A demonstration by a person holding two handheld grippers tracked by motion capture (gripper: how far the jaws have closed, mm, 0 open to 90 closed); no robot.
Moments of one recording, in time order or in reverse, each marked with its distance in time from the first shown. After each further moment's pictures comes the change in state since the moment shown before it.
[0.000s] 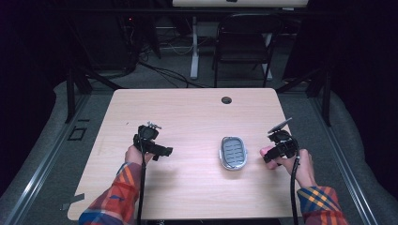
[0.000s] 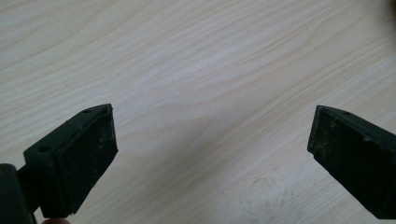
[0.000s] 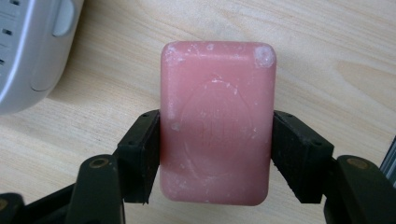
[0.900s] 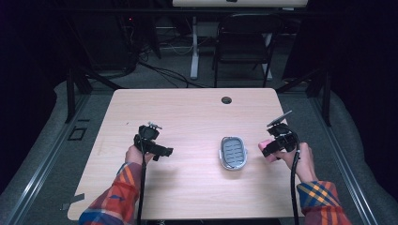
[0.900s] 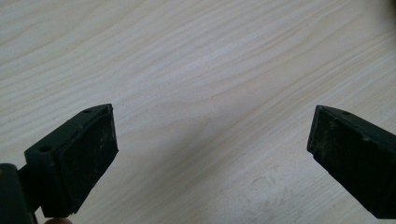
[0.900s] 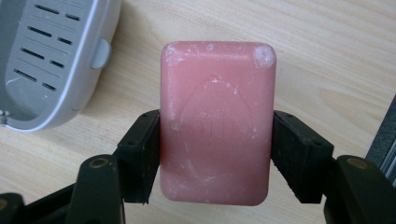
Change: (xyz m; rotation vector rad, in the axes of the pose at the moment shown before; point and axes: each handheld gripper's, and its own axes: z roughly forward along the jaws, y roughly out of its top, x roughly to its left) left arm 0.000 0.000 0.002 0.010 -0.006 0.001; right arm 0.005 0.015 -0.022 -0.025 -0.009 -0.031
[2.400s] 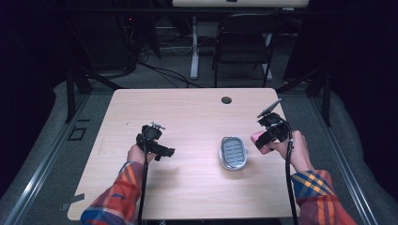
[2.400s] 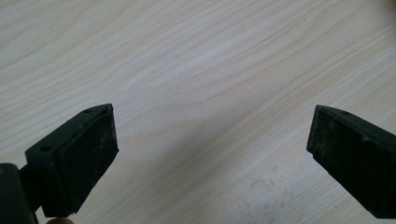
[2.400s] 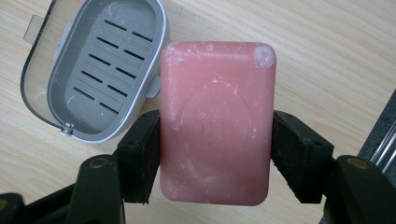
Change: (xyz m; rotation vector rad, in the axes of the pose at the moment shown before) left arm -0.004 0.004 0.005 0.024 0.004 0.037; right arm 0.029 0.031 -0.030 0.012 -0.016 -0.100
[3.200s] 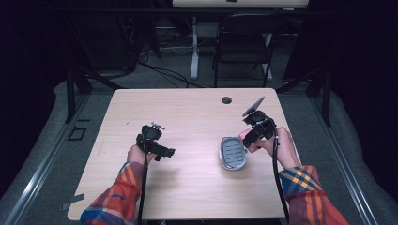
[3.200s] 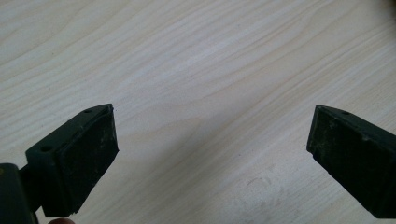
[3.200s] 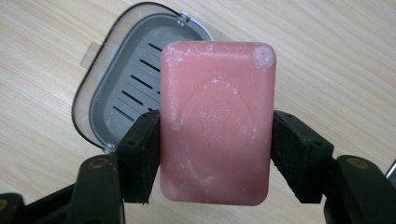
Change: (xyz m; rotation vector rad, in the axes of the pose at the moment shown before) left arm 0.000 -0.001 0.000 0.001 -0.015 -0.001; right arm 0.035 0.024 0.002 -0.006 0.004 -0.074
